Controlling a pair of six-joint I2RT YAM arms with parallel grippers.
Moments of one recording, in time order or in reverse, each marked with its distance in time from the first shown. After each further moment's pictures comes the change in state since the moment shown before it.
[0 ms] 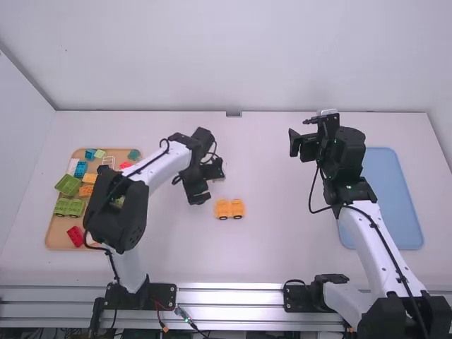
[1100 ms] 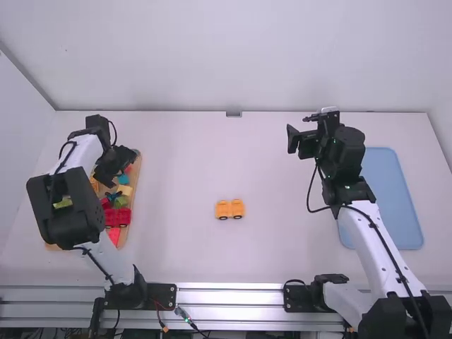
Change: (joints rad) left arm 0.669 -0.001 0.017 0.143 0.007 -1.518; right arm 0.014 0.000 0.000 0.057 -0.001 0.042
